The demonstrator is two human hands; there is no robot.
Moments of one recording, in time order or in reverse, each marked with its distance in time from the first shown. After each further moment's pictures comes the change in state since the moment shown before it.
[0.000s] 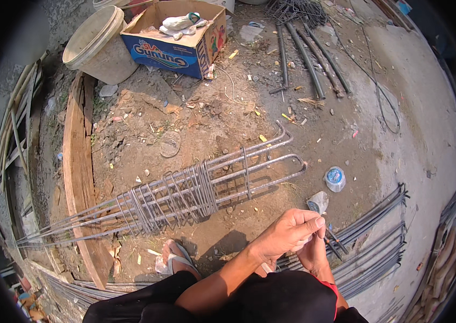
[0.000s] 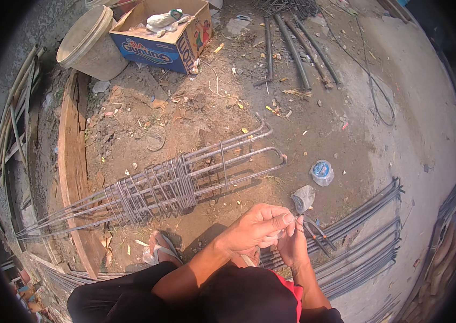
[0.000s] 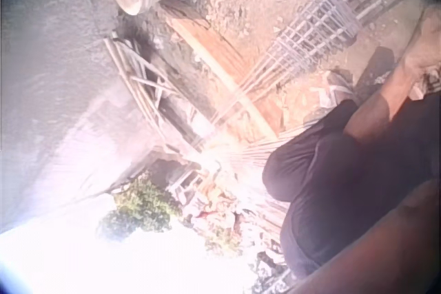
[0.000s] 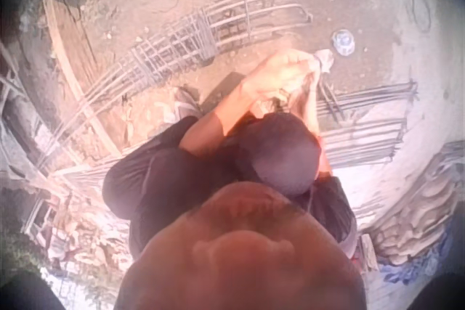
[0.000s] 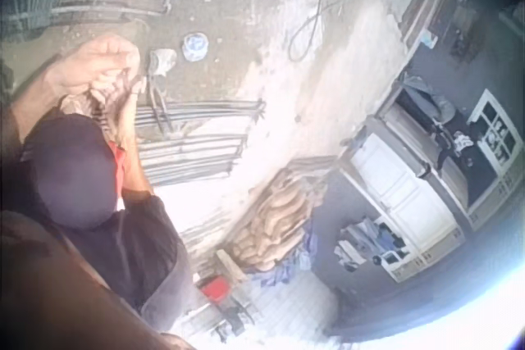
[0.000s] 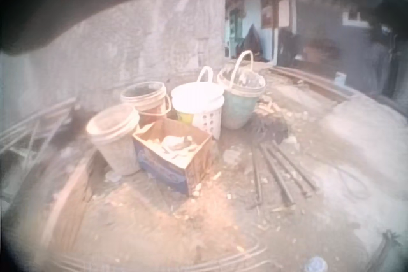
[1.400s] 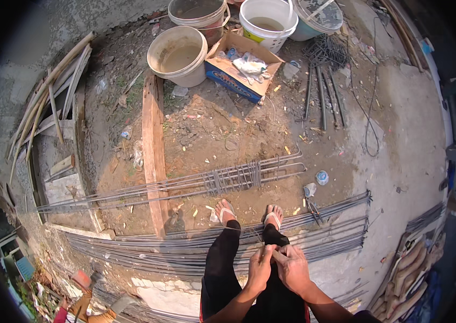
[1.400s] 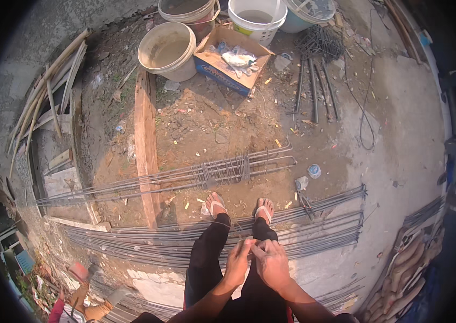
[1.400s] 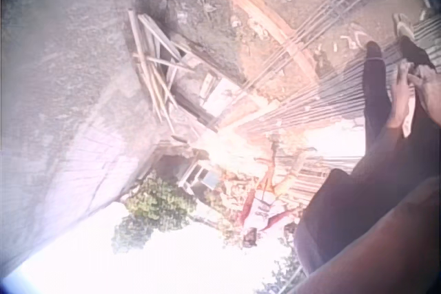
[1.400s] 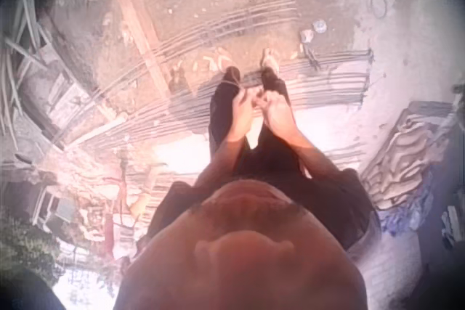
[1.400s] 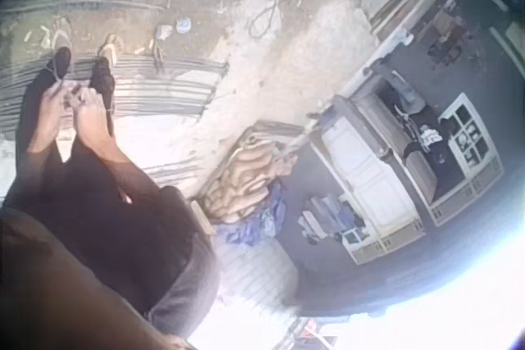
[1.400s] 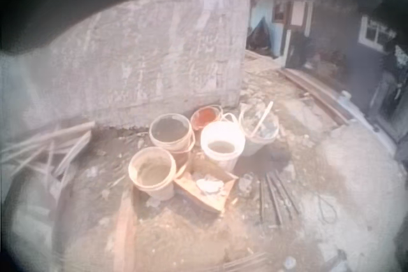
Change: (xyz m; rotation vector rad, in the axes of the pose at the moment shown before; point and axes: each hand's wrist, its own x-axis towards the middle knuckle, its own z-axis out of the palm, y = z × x) left_hand -0.287 0.176 0.289 -0.040 1.154 0.024; right_hand -0.354 -0.103 0.411 -1.875 -0.354 -0.526
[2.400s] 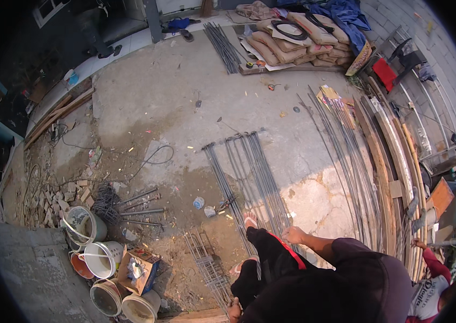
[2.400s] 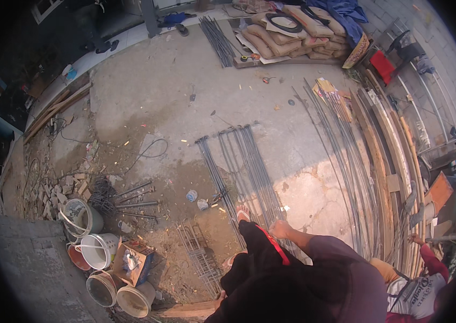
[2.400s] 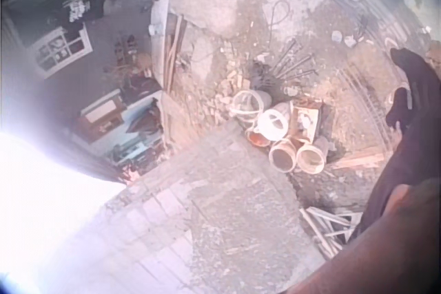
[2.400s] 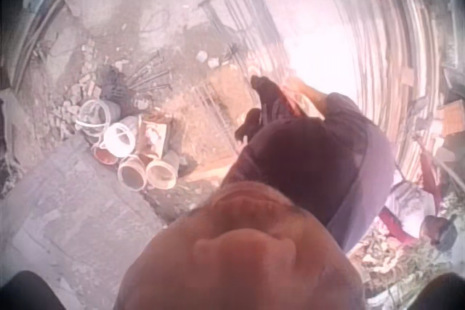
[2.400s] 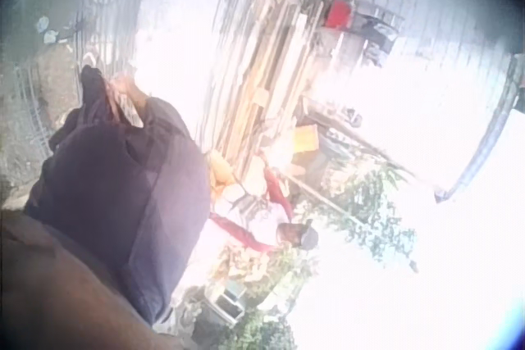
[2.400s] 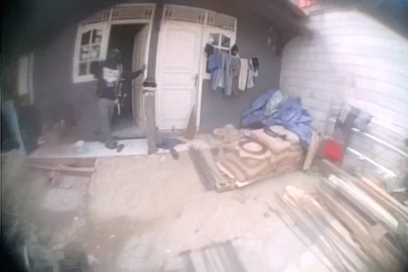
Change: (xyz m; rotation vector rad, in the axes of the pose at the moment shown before) left_hand -0.041 0.111 -0.037 1.670 -0.035 -0.243; right_hand -0.333 0.041 0.096 1.016 0.593 1.311
